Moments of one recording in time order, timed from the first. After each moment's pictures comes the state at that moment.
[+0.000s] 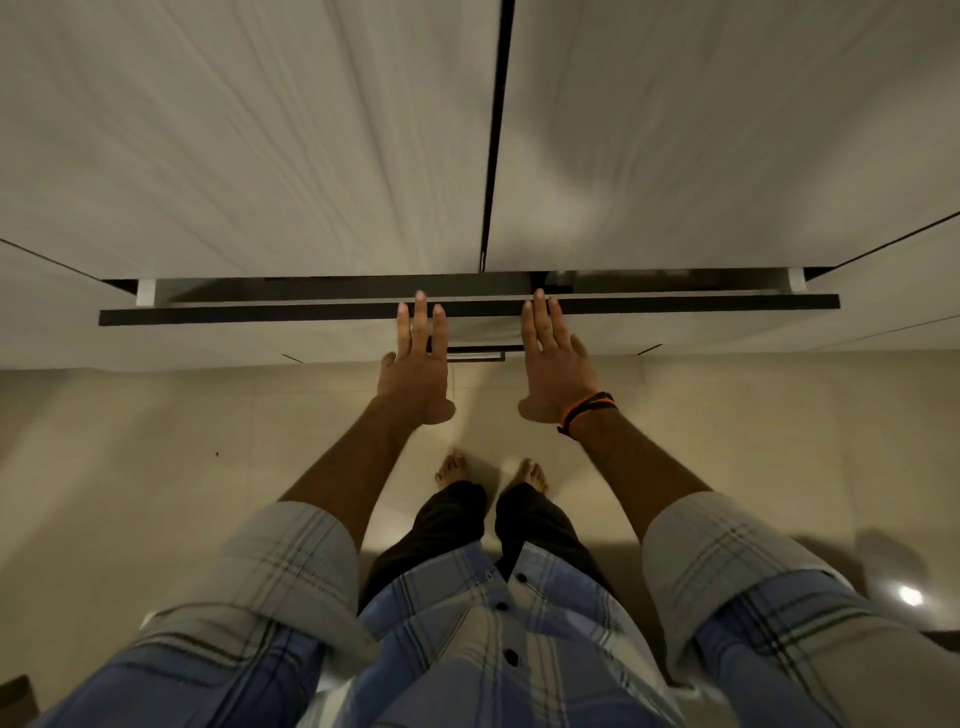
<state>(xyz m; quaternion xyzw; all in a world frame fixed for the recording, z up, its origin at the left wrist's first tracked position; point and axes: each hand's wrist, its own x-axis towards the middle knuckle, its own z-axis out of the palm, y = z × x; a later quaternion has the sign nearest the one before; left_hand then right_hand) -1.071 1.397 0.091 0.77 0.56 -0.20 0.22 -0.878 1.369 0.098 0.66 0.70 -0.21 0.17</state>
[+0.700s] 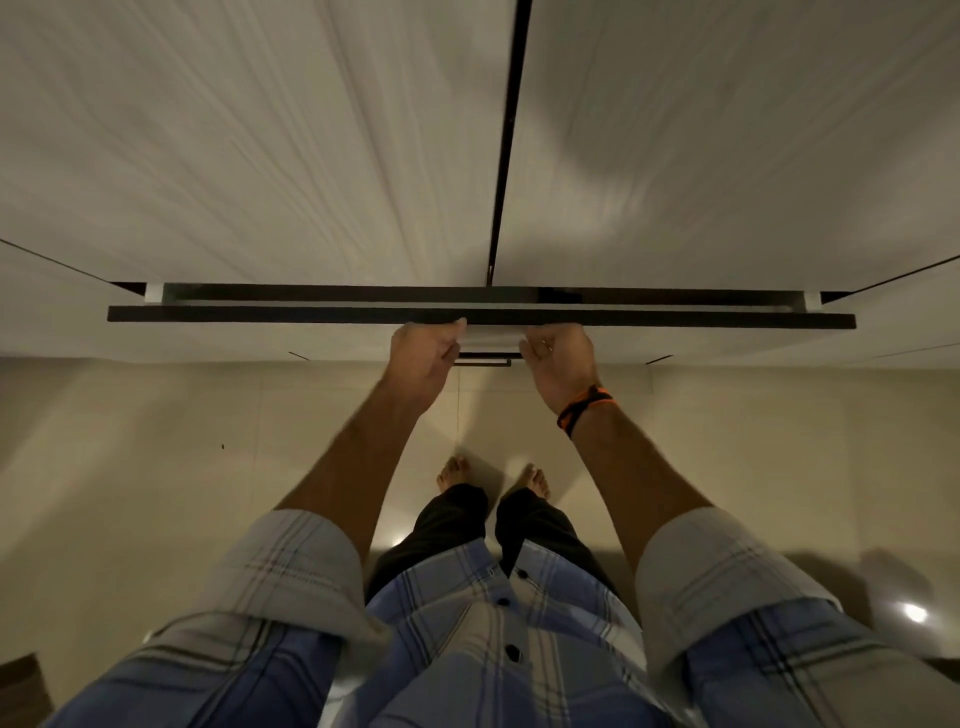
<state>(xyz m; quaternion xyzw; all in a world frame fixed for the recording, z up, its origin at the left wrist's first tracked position) -1.051 1.430 0.101 0.10 0.65 0.35 0.66 -0.894 1.410 0.114 0.62 -0.03 -0.64 -0.45</state>
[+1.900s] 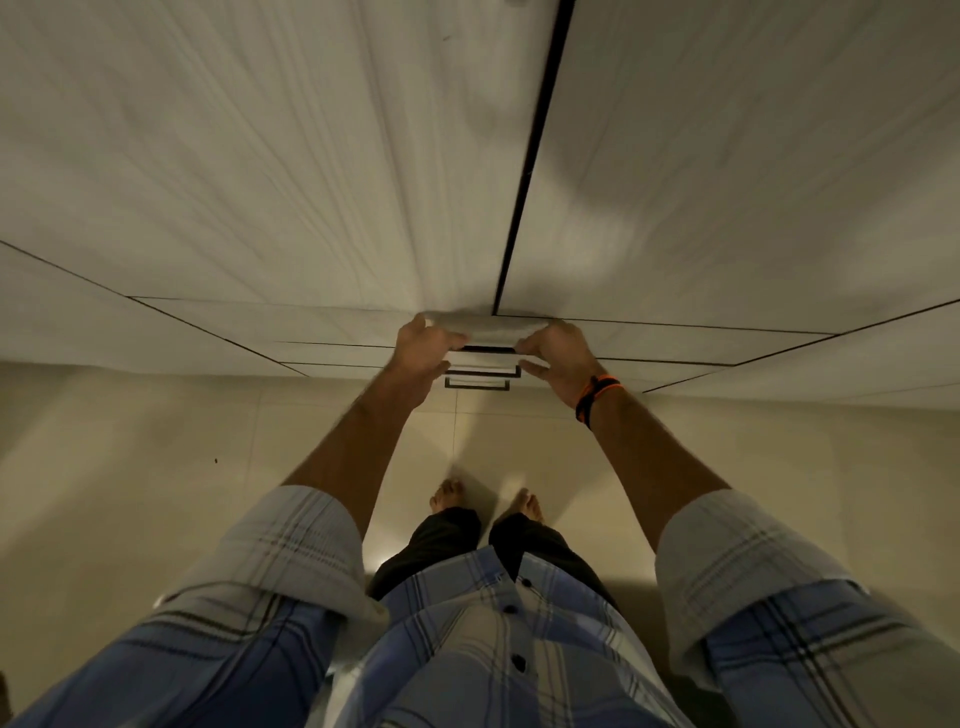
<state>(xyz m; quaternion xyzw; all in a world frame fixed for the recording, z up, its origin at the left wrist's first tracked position) -1.050 1.462 0.124 0.21 0.67 0.25 0.67 -0.878 1.447 0.114 0.69 0.13 -0.64 -0.29</state>
